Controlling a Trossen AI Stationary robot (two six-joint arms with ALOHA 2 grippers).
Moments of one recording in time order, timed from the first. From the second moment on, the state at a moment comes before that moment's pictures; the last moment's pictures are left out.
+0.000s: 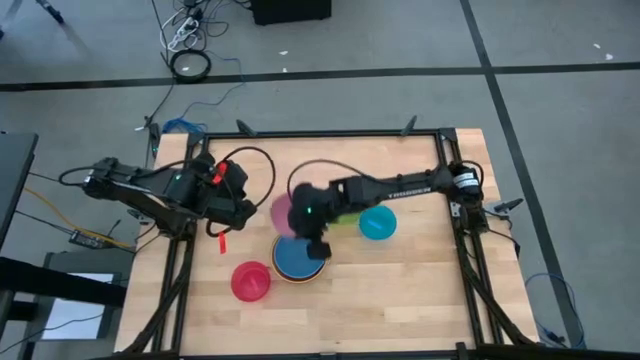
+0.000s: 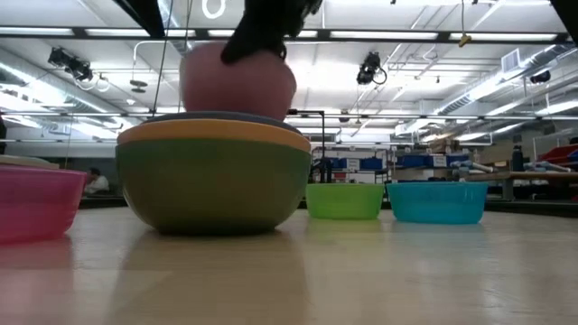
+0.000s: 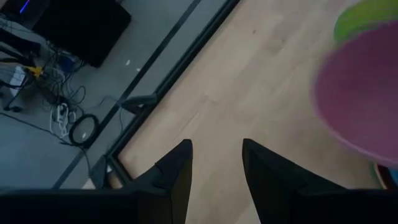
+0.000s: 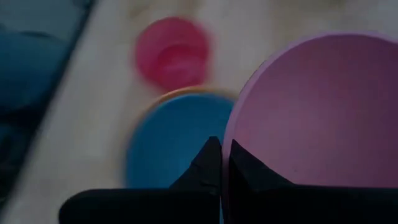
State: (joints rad) left arm -0.28 1.29 1.44 -1.57 -0.81 -0.84; right arm 0.09 2.01 1.84 -0.70 -0.18 -0.01
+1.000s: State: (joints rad) left arm -0.37 1.29 1.40 -1.57 -0.74 -0.95; right arm 0.20 2.01 1.83 -0.67 -0.18 0.24
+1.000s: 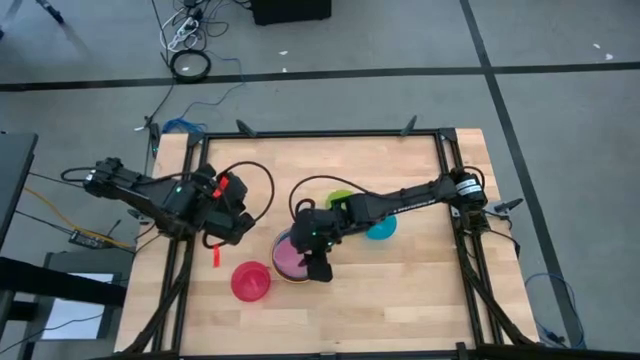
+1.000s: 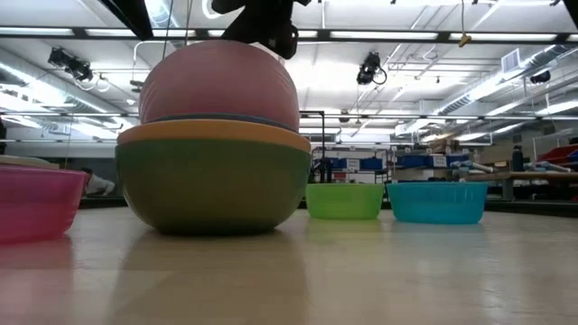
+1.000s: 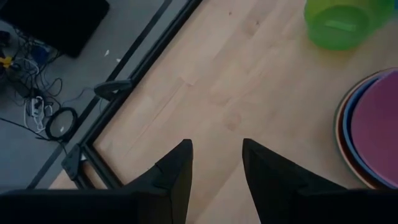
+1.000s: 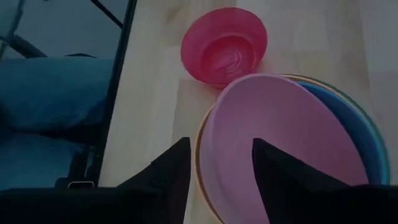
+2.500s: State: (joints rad) left arm -0.38 1.29 1.40 -1.57 -0.74 -0.96; right arm 0.09 1.95 1.50 -0.27 -0.50 0.42
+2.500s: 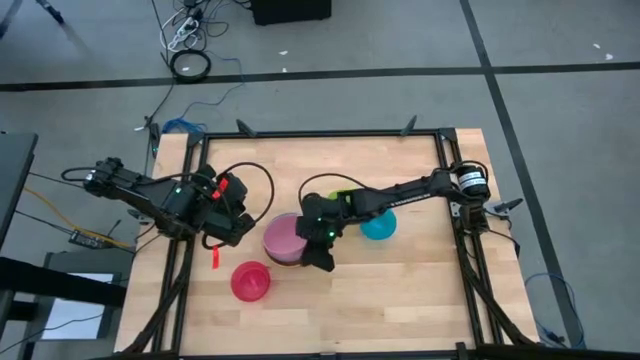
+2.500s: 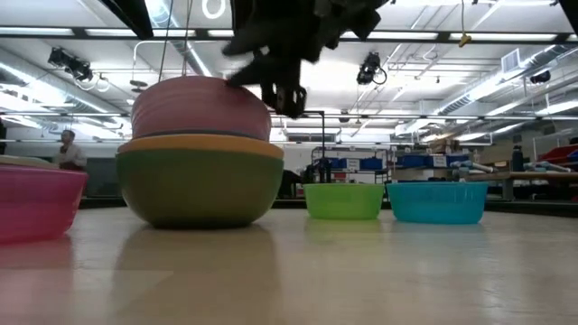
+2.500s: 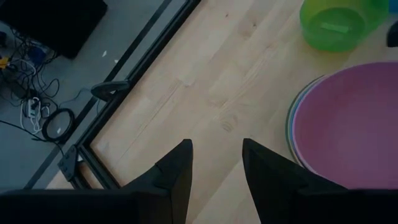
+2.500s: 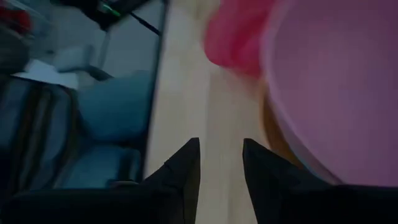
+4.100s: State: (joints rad) left arm -0.54 1.29 0.95 -1.11 -0.03 -1.36; right arm 0.26 1.42 1.42 -0.71 0.49 0.41
